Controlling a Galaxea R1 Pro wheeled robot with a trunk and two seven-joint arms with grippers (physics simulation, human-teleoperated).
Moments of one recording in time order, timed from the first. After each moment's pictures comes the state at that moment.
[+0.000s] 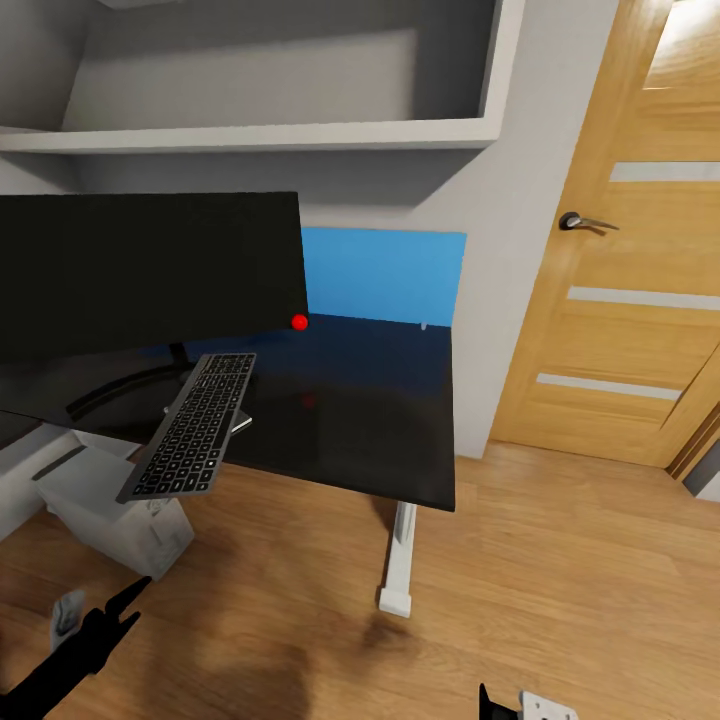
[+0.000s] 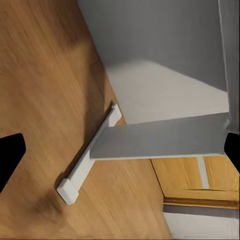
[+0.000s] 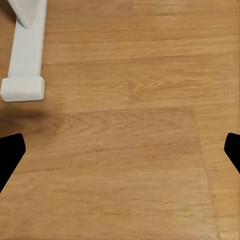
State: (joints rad) left arm -0.19 0.42 0.16 -0.71 1.17 0.42 -0.72; right arm -0.41 0.00 -0.18 0.01 -0.09 -0.59 -0.06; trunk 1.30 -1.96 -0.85
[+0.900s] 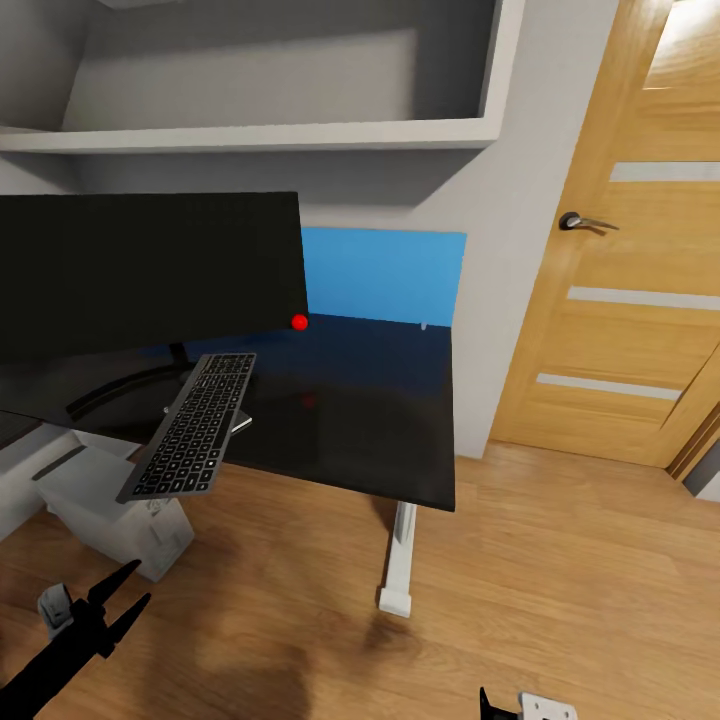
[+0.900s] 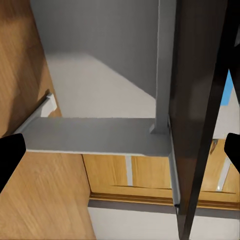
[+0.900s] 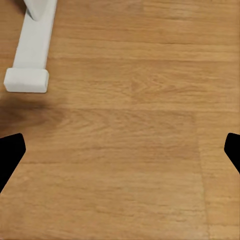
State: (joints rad) left arm -0.19 0.43 0.16 -0.72 1.36 0.62 -0.85; right arm -0.40 -0.01 -0.17 0.02 -0.01 -0.59 -0.05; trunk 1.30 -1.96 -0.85
